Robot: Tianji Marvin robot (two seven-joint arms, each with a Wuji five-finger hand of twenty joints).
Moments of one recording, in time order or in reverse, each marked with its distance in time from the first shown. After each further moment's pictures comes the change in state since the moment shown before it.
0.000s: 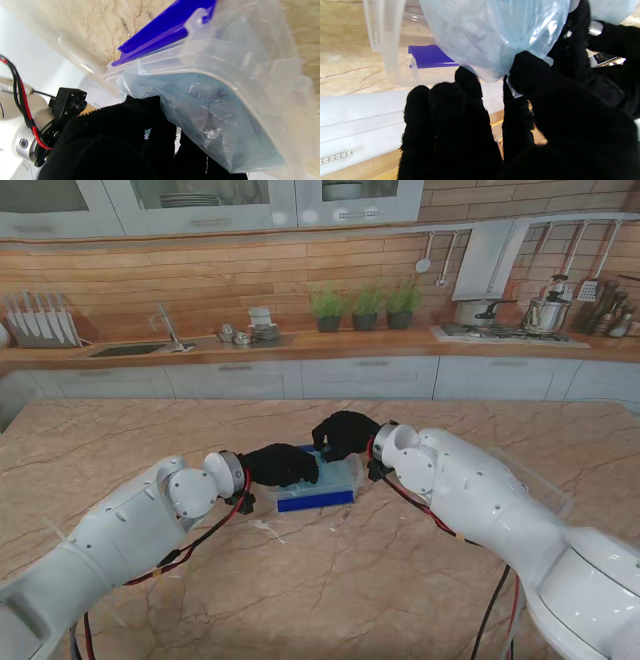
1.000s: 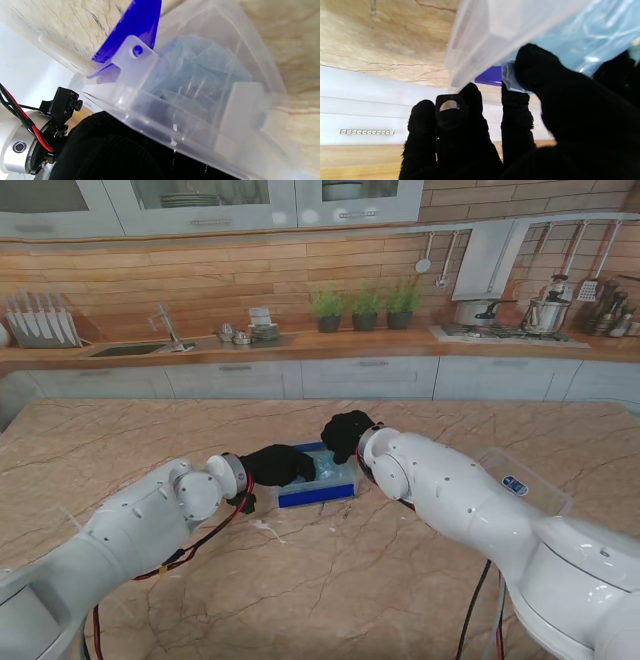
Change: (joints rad) left arm -0.056 -0.057 0.083 0.161 0.030 -0.043 0.124; right arm 0.054 -0.063 -0.189 0.045 -0.139 0.365 -0.062; left_hand 0.087 0.000 -0.012 -0.021 0.047 -0.021 0.016 0.022 -0.028 -0.015 0.005 -0.104 0.070 -0.014 -0.012 0.025 0.053 0.000 0.046 -0.123; right_hand -0.064 -0.108 0.080 0.032 0.036 0.020 0.092 0.118 -0.263 0.043 0.265 0.253 -0.170 -0.030 0.175 0.249 -0.188 -0.044 0.138 0.101
